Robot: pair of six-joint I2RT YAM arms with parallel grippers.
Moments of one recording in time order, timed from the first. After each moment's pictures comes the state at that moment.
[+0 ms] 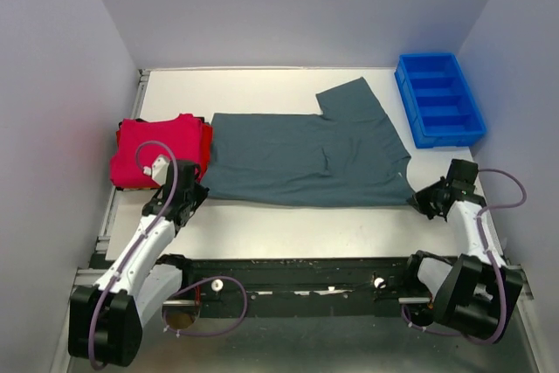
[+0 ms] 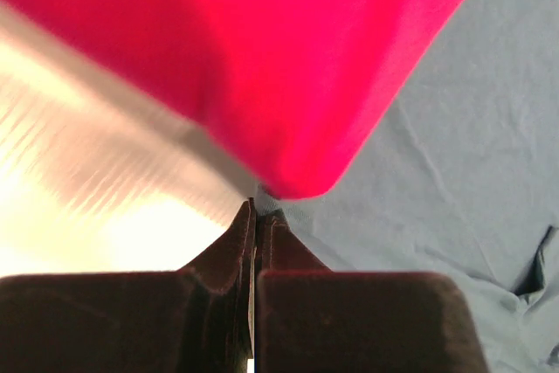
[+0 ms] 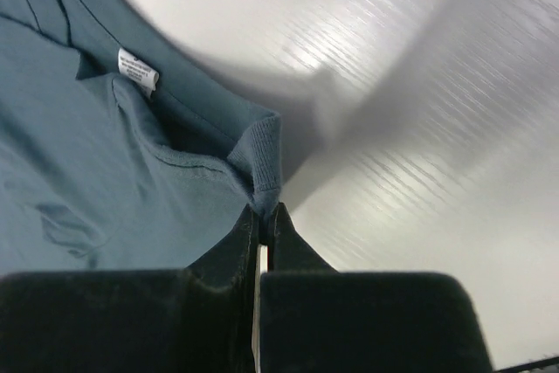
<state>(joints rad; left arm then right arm) -0.18 0.94 0.48 -0.36 -0.22 -0.99 -0.37 1.06 0.52 -0.51 -0.14 0.76</state>
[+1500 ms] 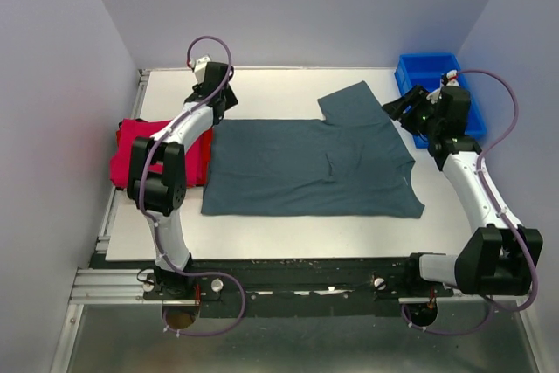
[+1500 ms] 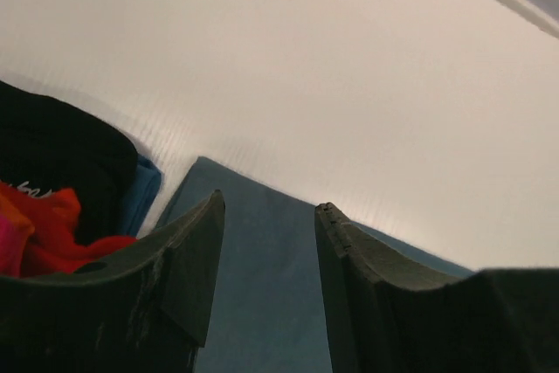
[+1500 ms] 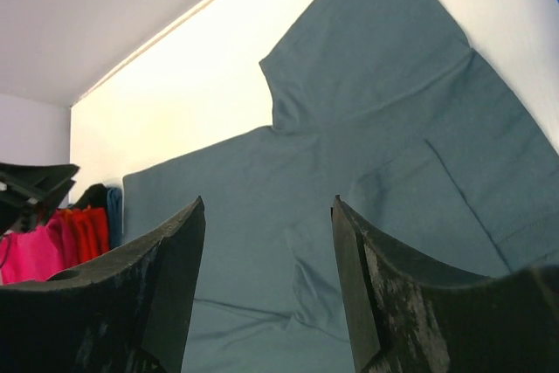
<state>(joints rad) -0.24 1.87 1.45 -0.22 -0.34 -0.58 -0.04 1.26 1.00 -0.16 -0.25 0.59</state>
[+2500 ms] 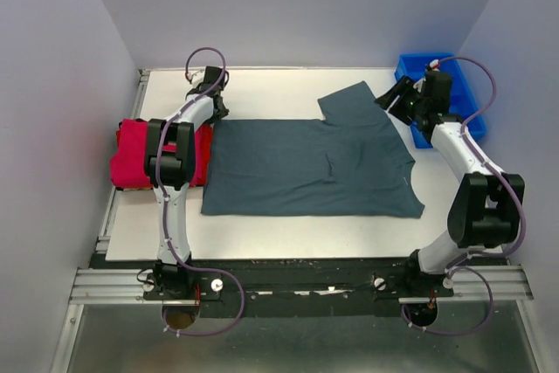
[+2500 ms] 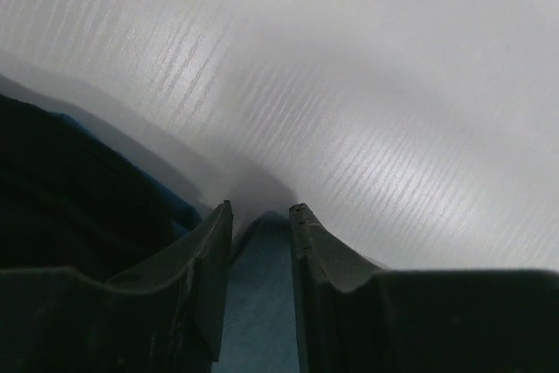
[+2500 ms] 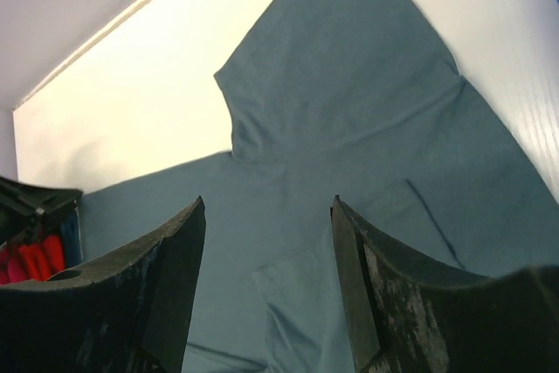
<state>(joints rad) -0.14 2.25 1.76 -0.46 -0.32 -0.63 -0.03 1.55 1.15 -0.12 -0.24 0.57</state>
